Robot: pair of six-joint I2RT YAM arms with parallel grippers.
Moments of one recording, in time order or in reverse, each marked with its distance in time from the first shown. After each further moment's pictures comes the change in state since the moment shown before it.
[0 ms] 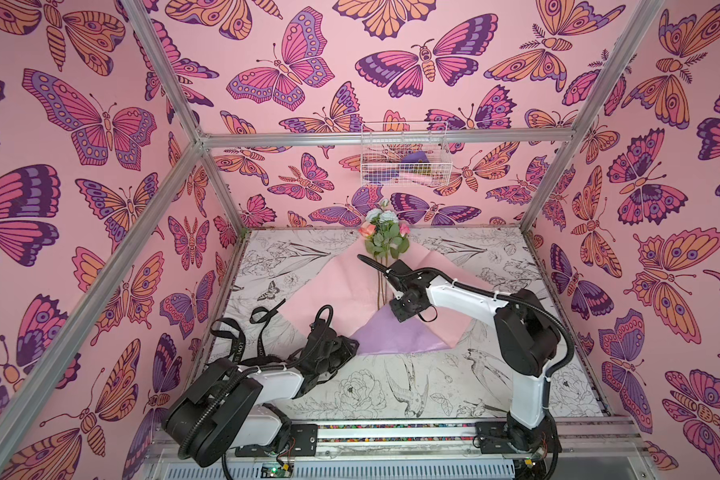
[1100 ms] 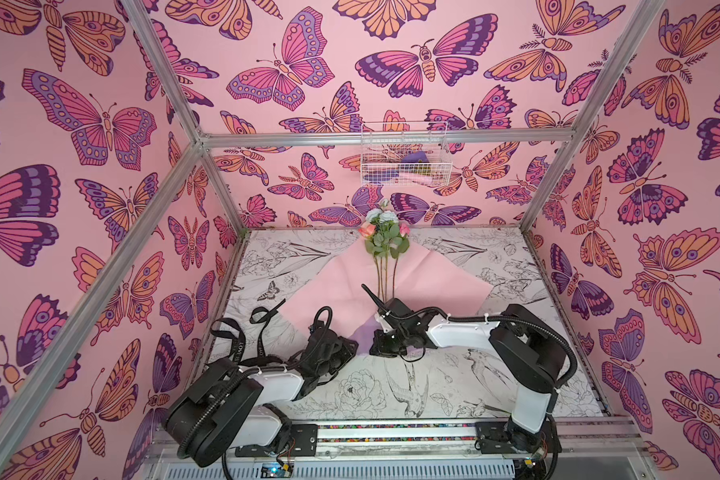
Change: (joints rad) left arm -0.019 0.000 -0.014 0.023 -0.037 -0.047; right arm 0.158 -0.050 -0.431 0.603 -0.488 0.627
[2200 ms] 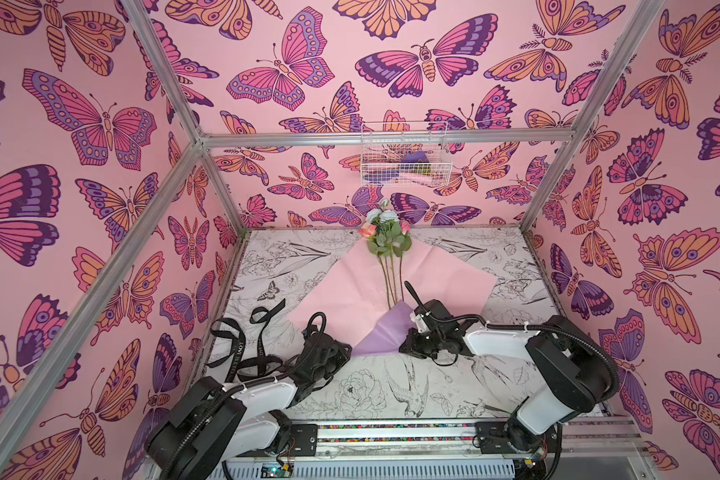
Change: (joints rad) left arm 0.000 -0.141 -0.035 -0.137 -0.067 -0.006; right arm -0.195 -0.251 -0.333 0.096 -0.037 0.021
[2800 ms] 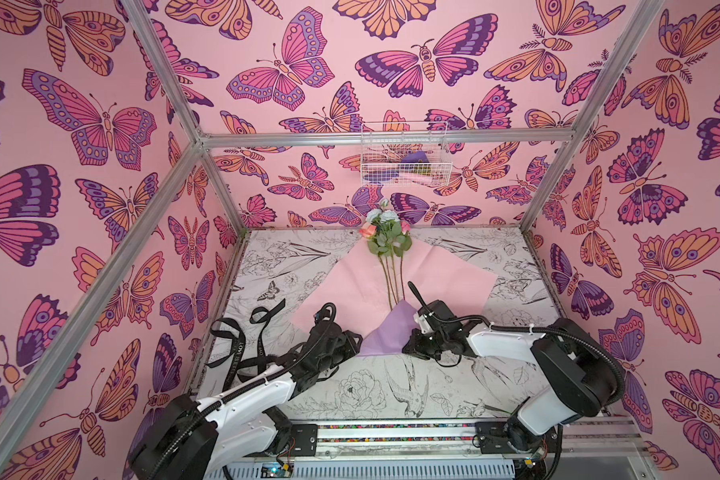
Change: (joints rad) left arm -0.097 -0.121 0.222 -0.275 -0.004 0.178; right arm -0.006 -0.002 -0.007 -0.006 -0.010 0.005
